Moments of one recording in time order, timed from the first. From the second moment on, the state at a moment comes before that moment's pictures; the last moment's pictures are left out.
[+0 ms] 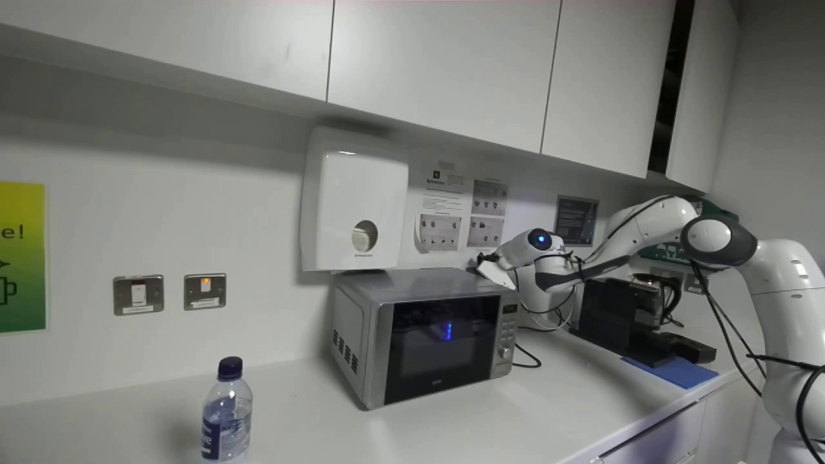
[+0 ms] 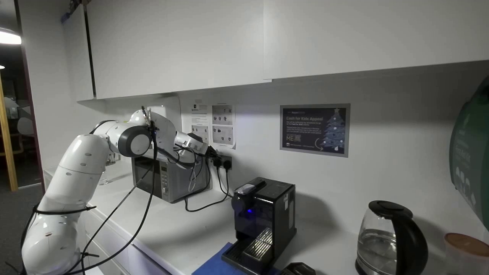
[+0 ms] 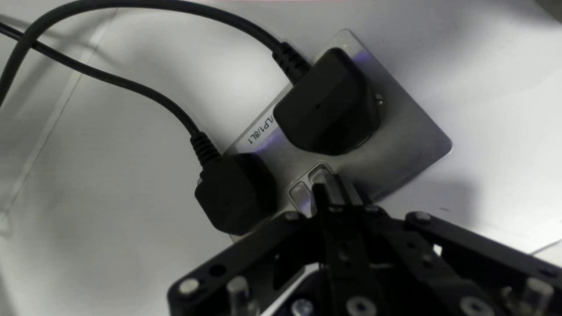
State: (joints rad) arm -0.17 0.43 0.40 -1.61 -1.48 2.75 2.21
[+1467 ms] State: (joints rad) arm 0.01 0.15 0.18 -1.88 -0.68 2.63 1.24
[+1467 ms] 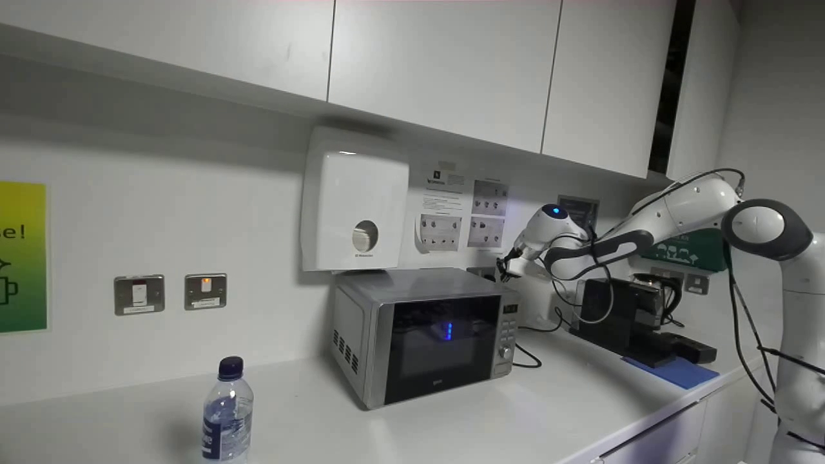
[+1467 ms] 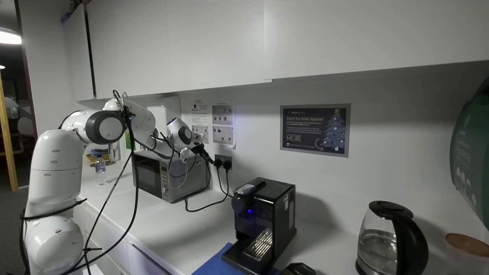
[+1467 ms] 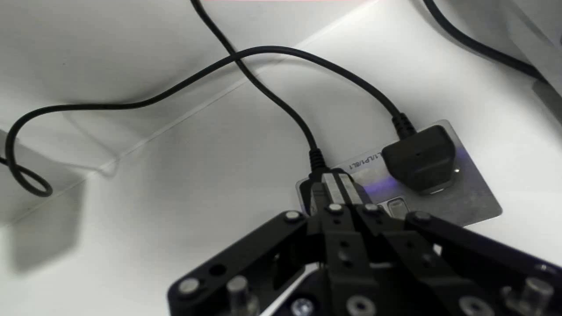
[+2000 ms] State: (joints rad) arm 0.05 0.04 0.12 -1.98 -0.55 2.61 1.03
